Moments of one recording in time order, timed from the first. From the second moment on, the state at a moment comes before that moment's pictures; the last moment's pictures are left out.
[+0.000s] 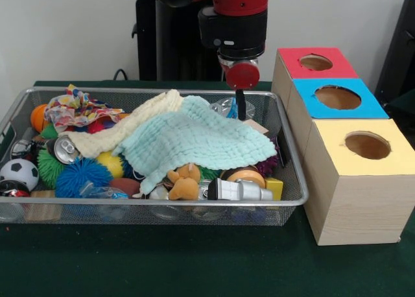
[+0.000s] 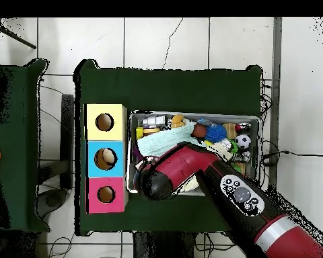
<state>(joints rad) -0.71 -0.63 0.80 1.94 -0.93 0.65 0.83</state>
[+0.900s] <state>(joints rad) -0.69 -0.62 0.80 1.94 -0.93 0.65 0.83</state>
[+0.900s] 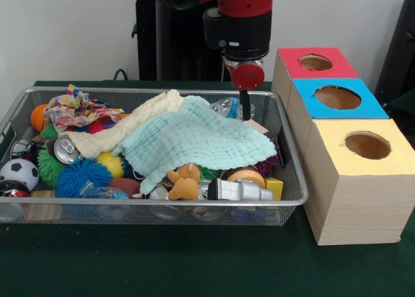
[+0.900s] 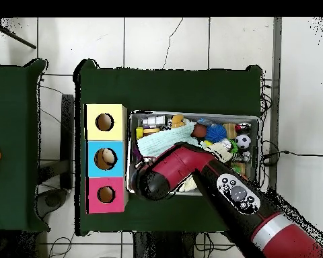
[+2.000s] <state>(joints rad) -0.74 -0.70 0.79 1.95 -0.93 0.69 0.83</state>
